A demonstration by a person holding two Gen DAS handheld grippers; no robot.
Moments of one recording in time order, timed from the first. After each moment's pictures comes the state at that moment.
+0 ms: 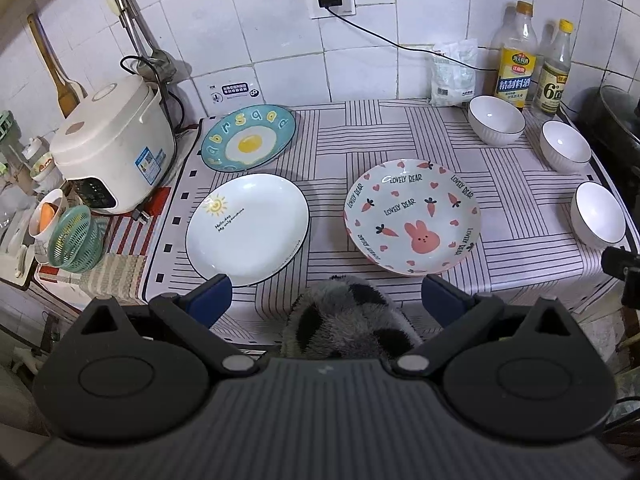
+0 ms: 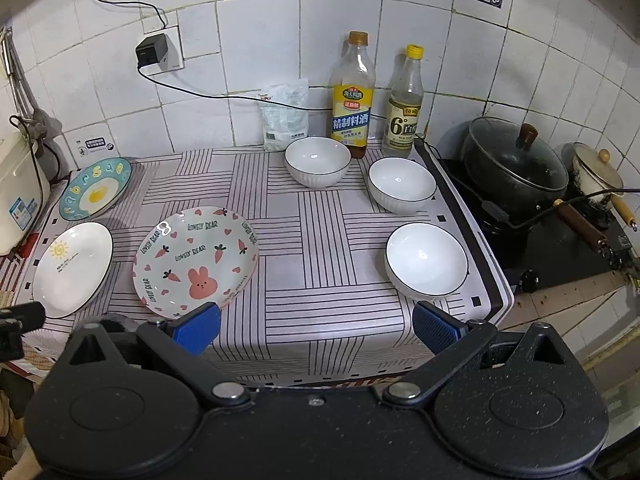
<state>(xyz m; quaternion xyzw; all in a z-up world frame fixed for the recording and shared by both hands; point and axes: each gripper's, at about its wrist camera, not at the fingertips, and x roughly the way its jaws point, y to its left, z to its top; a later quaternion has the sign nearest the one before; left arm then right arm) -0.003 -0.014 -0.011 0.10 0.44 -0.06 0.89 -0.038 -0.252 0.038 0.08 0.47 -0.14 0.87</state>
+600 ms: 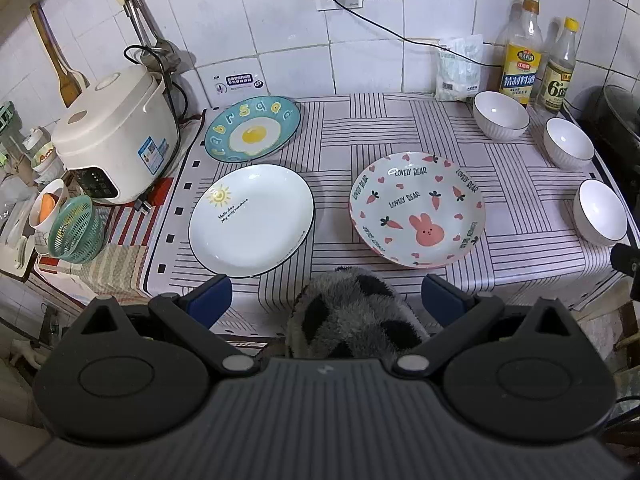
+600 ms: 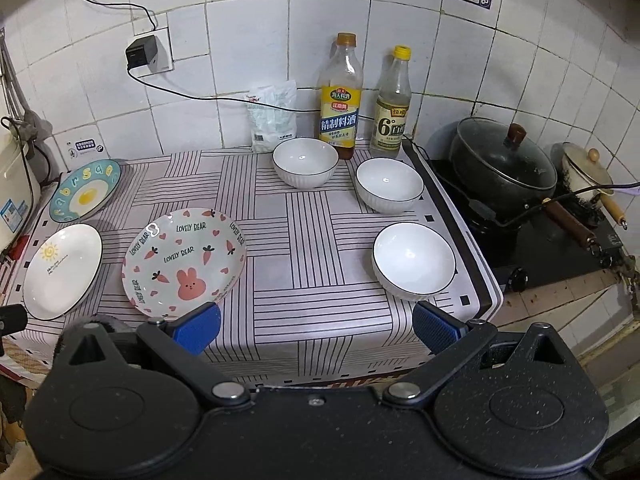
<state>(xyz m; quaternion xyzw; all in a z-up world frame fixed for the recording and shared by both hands) -0.003 -0.004 -0.014 0.09 0.45 -0.05 0.89 -0.041 -0.253 0.039 0.07 0.47 -0.15 0.87</state>
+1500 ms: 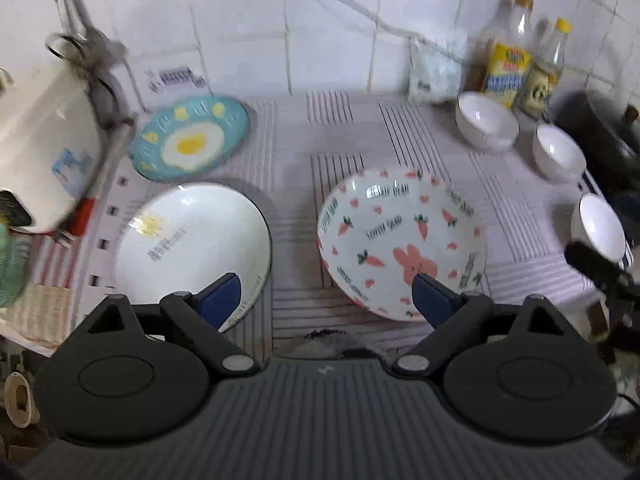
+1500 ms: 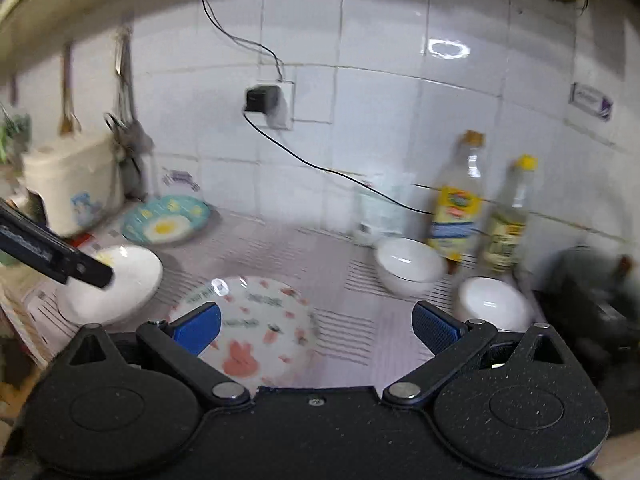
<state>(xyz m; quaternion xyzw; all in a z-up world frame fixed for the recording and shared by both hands) 0.099 0.003 -0.085 0.06 0.46 -0.15 0.87 0.006 -0.249 -0.025 0.01 0.29 0.04 0.96</state>
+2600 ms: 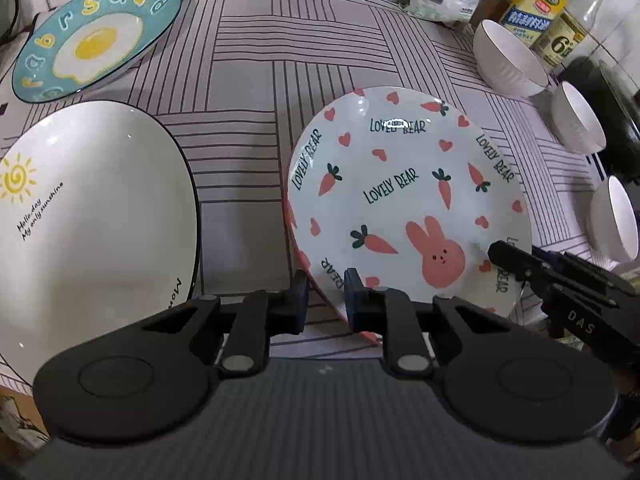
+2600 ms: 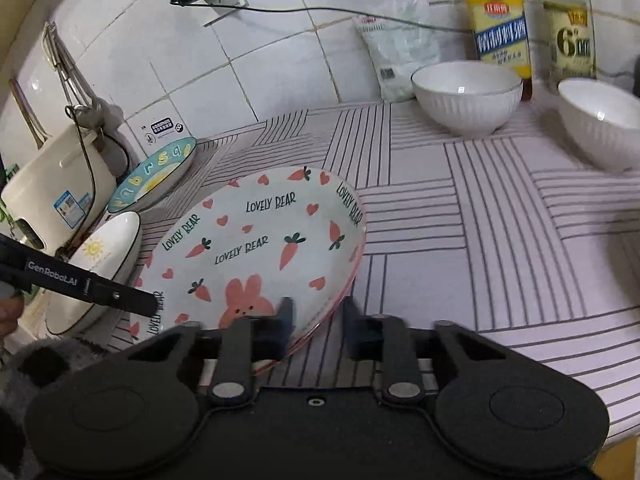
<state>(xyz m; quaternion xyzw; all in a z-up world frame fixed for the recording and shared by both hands) 0.191 -0.005 -0.204 0.00 0.57 -0.22 0.80 0.075 -0.259 -0.177 0.20 0.42 0.06 0.88</state>
